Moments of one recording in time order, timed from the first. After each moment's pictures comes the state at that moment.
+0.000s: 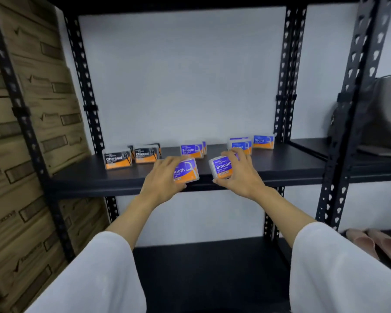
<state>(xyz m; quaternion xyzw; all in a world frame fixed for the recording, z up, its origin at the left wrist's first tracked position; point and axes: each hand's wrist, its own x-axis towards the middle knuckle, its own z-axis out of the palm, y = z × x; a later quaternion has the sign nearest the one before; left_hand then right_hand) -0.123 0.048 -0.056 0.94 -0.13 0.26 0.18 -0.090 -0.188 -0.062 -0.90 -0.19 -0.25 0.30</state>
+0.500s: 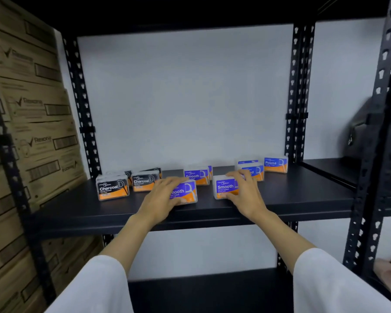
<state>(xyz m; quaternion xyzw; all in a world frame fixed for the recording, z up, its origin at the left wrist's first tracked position) -0.039 0.081 -0.050 0.93 -0.17 0.23 0.21 0.001 -0.171 -0.067 -0.88 -0.14 -0.26 0.37</state>
